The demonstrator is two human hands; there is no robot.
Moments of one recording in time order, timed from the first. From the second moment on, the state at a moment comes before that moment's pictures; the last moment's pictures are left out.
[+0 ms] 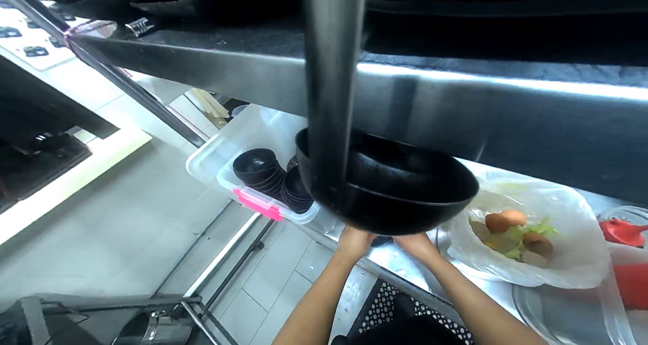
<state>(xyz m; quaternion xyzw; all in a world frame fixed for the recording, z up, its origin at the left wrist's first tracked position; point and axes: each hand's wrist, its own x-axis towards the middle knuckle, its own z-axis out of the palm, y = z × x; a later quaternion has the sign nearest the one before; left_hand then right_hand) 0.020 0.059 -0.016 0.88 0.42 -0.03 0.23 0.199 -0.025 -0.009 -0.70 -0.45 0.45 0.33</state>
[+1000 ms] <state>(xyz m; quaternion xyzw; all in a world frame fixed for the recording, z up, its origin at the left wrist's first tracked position) 0.000 0.051 -0.025 0.84 0.44 0.10 0.29 0.198 -0.025 -0.003 -0.70 -0.47 0.44 0.31</state>
